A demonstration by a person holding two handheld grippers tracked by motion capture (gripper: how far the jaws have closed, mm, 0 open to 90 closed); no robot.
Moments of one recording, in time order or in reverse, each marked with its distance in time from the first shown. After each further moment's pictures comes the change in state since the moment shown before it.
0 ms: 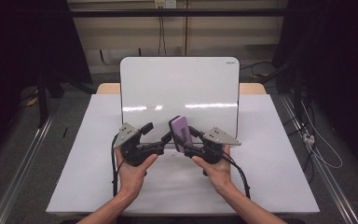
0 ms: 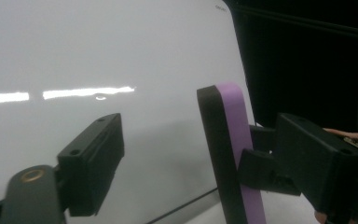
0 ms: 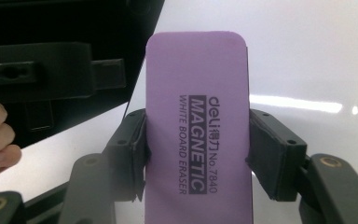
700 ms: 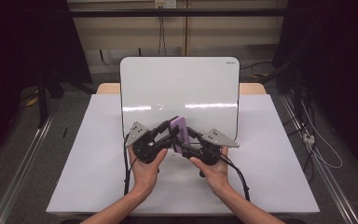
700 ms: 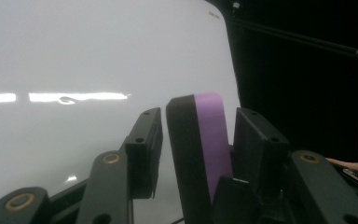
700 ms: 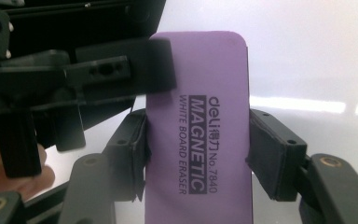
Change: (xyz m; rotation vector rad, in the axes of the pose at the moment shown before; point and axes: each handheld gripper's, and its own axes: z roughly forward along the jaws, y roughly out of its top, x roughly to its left) left arm -0.013 -0.013 0.022 -0.036 -0.015 -0.052; right arm 0.005 -0.005 0.003 -0.028 -0.002 0.029
